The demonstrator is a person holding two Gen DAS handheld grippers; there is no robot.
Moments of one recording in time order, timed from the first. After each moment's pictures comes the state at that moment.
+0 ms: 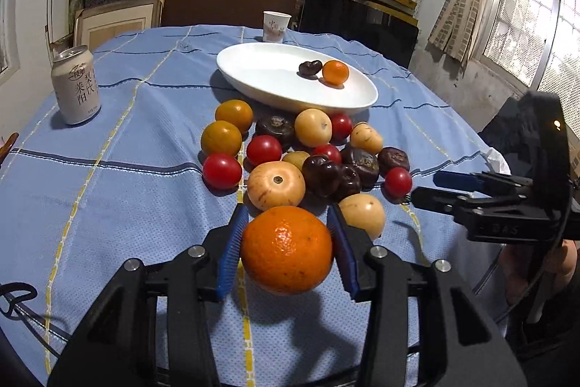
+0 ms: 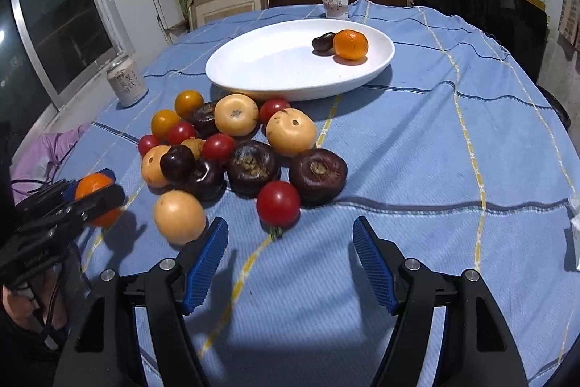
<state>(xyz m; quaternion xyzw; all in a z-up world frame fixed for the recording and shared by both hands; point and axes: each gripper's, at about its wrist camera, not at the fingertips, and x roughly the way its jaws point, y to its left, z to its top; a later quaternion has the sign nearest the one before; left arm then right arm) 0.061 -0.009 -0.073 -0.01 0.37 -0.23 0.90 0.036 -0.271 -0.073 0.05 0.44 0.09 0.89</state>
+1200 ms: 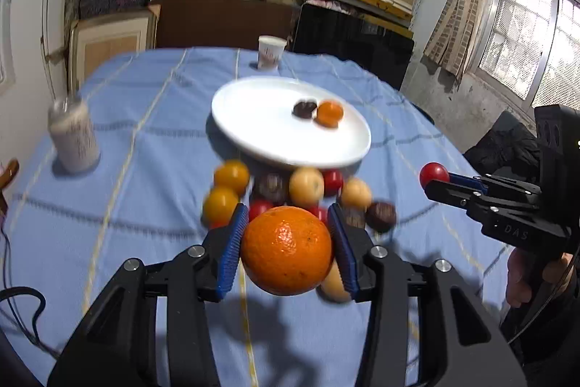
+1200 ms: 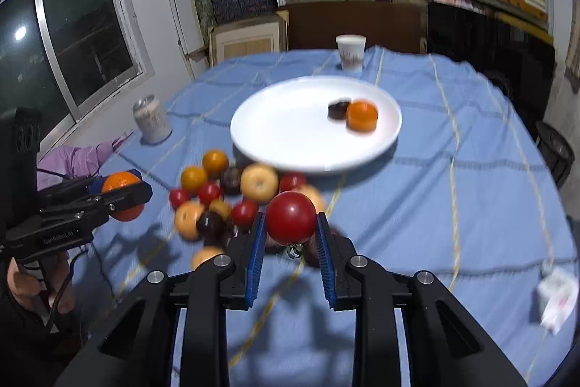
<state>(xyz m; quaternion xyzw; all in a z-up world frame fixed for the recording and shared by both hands) 0.098 -0.014 -0.013 -0.01 0.35 -0.24 0.91 0.044 -0.279 -0.003 0.03 0.37 0.12 0.92</state>
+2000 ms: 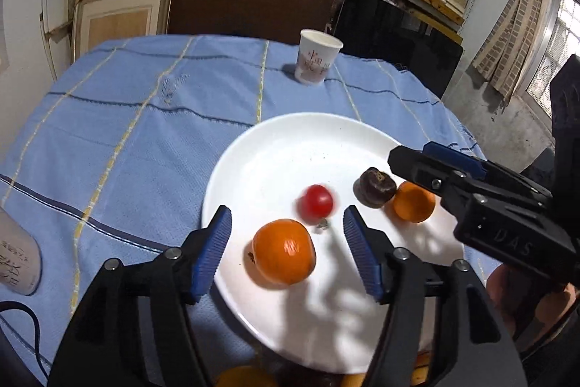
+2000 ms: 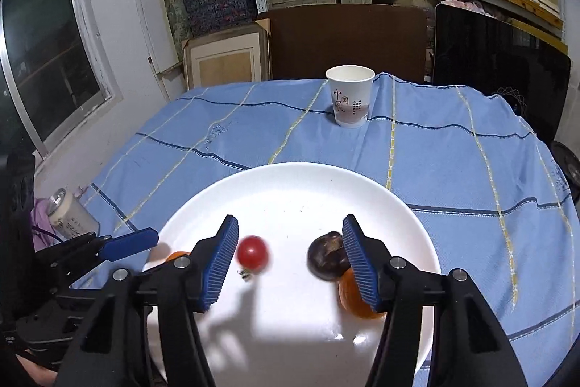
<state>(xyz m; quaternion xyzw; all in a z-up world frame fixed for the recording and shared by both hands) 0.310 -0.066 -0.043 -0.04 0.40 -0.18 0.90 0.276 -0.271 -0.015 0.05 0.36 0.11 0.92</state>
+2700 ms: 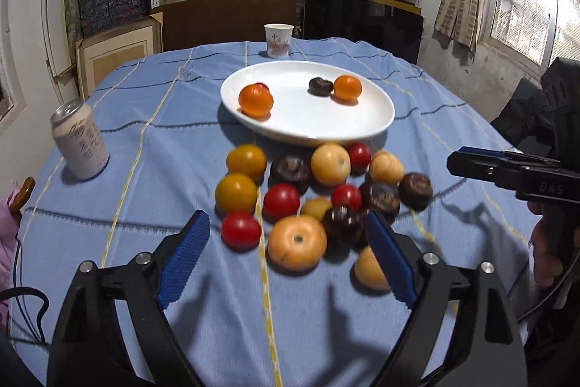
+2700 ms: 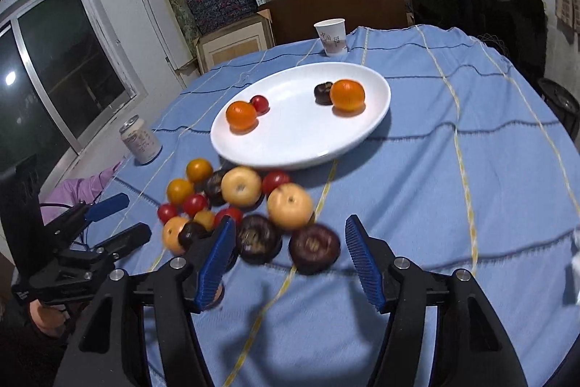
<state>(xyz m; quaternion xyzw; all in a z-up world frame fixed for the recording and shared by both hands) 0.084 -0.026 -0.052 0.05 0.35 -0.20 0.91 0.050 -0.302 -0.041 0.12 0.38 0.12 0.91</state>
